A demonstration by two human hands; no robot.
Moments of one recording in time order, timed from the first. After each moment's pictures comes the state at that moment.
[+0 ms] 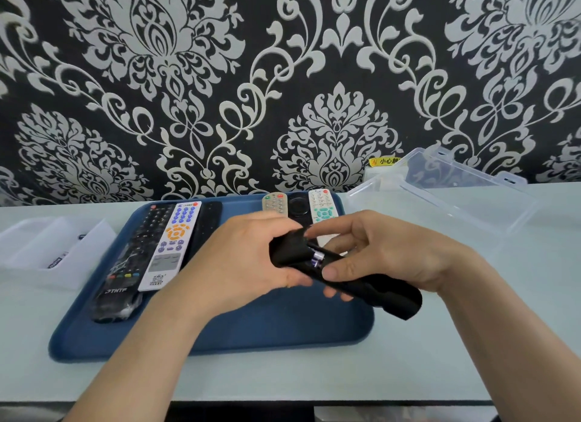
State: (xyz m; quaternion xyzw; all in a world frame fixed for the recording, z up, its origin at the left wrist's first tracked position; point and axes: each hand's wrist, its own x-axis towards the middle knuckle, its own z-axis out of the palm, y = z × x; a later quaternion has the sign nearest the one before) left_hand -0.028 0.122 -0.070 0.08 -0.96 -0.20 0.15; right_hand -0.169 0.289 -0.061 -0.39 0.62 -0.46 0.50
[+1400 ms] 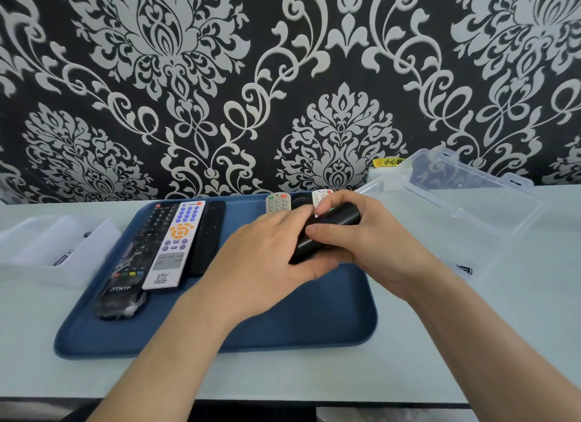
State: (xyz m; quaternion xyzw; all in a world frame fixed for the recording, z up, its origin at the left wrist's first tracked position) left_hand -0.035 0.144 -0.067 0.14 -0.97 -0.15 0.09; right_hand -0.154 0.260 -0.078 -0.29 0.61 -0.65 0.35
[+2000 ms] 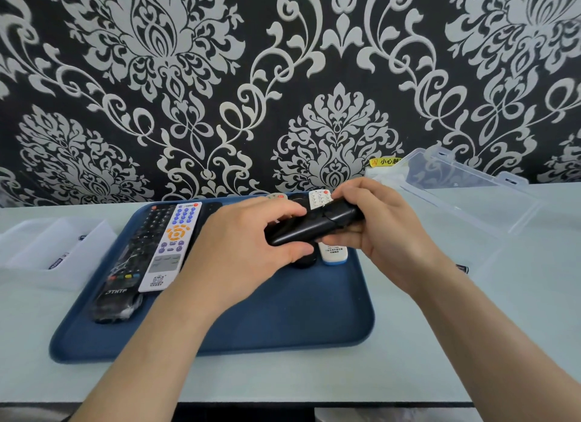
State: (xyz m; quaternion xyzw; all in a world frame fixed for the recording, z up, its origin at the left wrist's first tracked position) left_hand -0.029 0.133 -0.062 0.16 -0.92 -0.25 0.25; right_hand -0.161 0.262 -0.070 -0.21 0.57 -0.73 0.31
